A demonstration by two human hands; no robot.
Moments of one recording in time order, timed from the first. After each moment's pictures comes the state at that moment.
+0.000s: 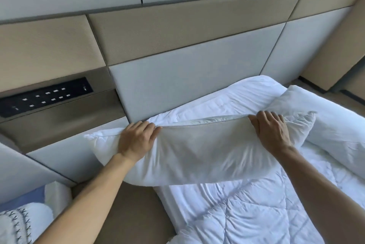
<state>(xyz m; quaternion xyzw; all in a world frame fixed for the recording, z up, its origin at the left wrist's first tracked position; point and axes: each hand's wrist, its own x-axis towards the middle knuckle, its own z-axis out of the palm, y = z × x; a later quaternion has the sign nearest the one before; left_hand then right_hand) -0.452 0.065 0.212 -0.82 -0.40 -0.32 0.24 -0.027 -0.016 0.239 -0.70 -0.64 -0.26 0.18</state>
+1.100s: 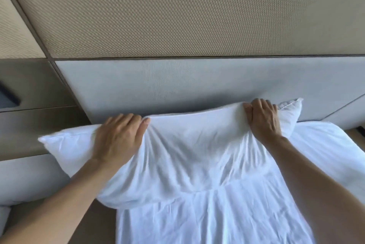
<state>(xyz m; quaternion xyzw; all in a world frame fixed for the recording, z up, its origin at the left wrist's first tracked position) -0.446 0.413 0.050 -0.73 -0.55 -0.31 0.24 -0.042 0.506 0.064 -0.61 -0.73 -0.18 0.24</state>
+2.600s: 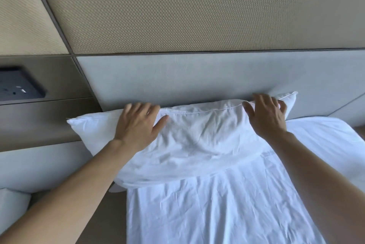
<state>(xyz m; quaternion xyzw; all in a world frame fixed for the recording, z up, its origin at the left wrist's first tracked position) -0.433 0.410 0.060 -0.76 -0.61 -0.15 0.14 -0.060 0.470 0.084 -0.70 -0.70 -0.09 0.13</state>
